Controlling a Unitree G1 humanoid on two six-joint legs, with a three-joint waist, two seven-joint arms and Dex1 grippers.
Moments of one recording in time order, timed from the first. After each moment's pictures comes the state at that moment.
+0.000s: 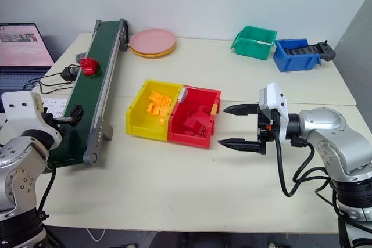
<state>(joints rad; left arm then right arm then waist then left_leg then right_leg) -0.23 0.59 0.53 -0.34 -0.39 0.90 -0.10 -0.47 -0.76 0.00 -0.36 0.65 0.62 1.12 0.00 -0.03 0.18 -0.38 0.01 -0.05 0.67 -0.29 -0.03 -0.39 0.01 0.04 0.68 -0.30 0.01</state>
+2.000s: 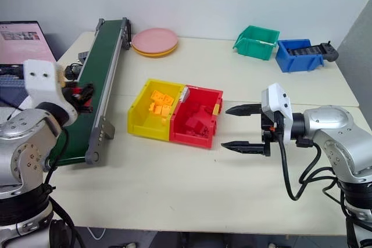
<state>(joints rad) -0.46 0.64 0.33 -0.43 -0.38 1.06 -0.21 -0.45 -0.83 -0.03 -0.41 0.67 0.63 1.12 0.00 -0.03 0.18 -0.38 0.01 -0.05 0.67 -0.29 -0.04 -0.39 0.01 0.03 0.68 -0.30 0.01</state>
